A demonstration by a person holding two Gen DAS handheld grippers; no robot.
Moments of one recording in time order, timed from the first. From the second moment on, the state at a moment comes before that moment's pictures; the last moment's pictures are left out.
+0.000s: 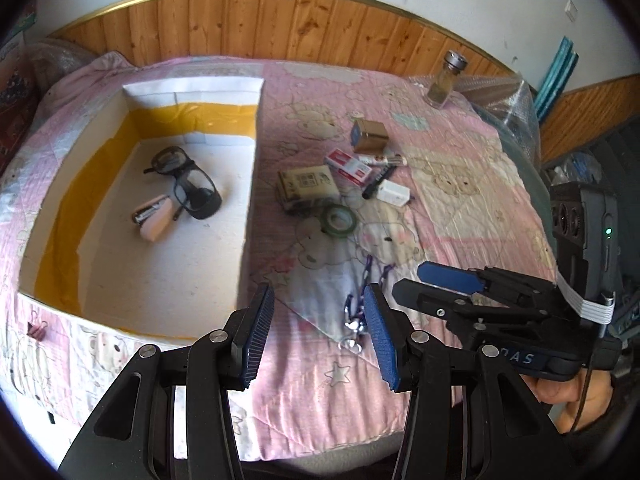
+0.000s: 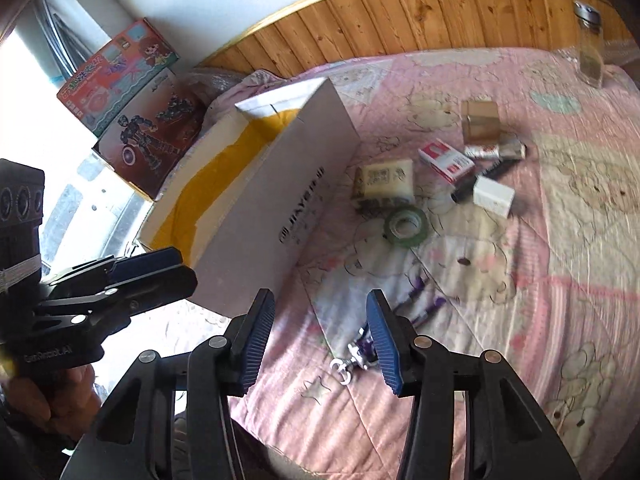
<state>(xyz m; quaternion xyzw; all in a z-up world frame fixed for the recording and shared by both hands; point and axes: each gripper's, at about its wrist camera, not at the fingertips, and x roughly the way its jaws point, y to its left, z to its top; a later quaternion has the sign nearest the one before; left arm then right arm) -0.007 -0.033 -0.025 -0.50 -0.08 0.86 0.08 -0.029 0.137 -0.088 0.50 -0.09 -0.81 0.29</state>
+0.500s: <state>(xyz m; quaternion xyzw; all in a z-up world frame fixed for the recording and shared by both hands) -0.040 0.040 -0.120 -0.56 -0.04 0.82 0.13 -0.065 0.198 -0.139 0.53 -0.11 -0.82 0.21</state>
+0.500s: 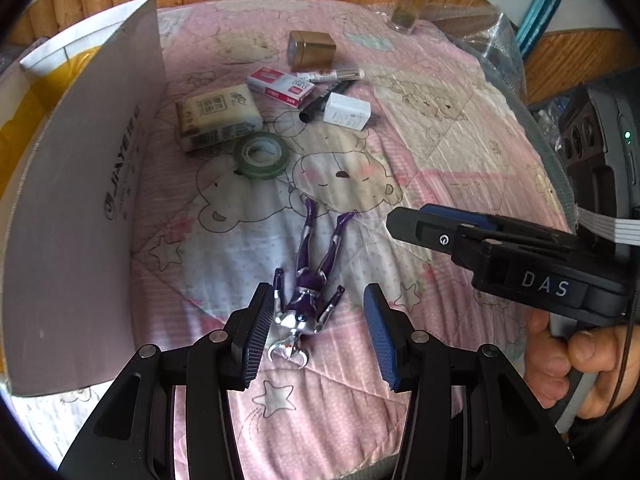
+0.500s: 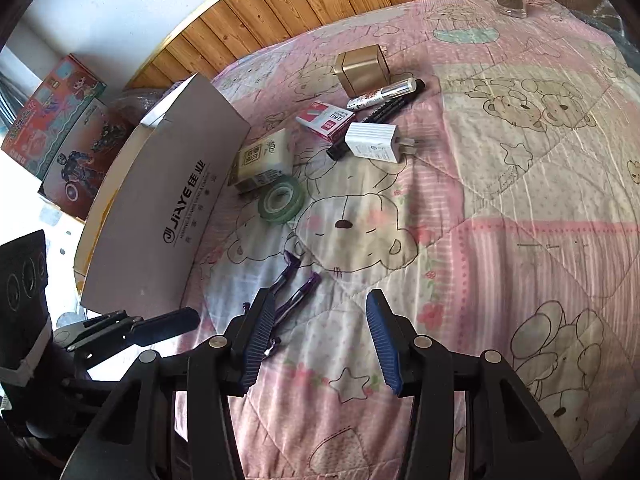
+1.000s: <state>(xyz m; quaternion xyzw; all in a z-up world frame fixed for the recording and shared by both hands) -0.047 0.039 -0.161 -0.54 -0.05 0.83 0.15 -0.179 0.186 -0.167 0.49 0.08 -0.84 0.21</state>
